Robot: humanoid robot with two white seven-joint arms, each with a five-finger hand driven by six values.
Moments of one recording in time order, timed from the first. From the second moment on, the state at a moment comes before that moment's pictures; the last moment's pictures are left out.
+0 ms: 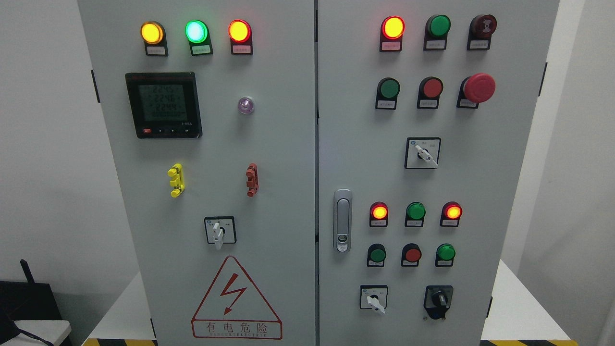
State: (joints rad) left arm 0.11 -0.08 0.09 0.00 0.18 -0.11 0.06; right arm 0.08 0.12 0.06 -0.14 0.00 0.09 0.12
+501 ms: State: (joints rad) left arm 0.11 -0.08 0.09 0.00 0.18 -0.11 0.06; right arm 0.08 0.12 0.06 -0.14 0.00 0.09 0.12
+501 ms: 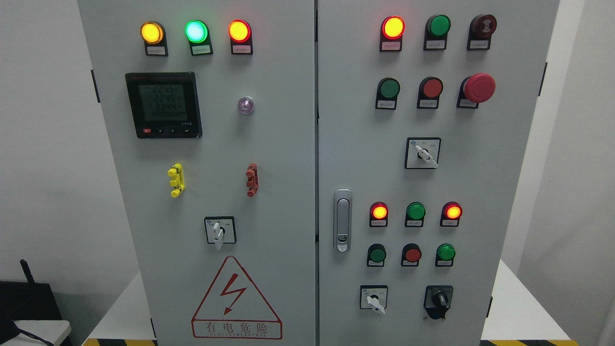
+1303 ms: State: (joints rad) left arm 0.15 -0.08 0.12 -0.06 0.17 -0.12 0.10; right arm 0.08 0.12 0.06 -0.14 0.00 0.09 0.12
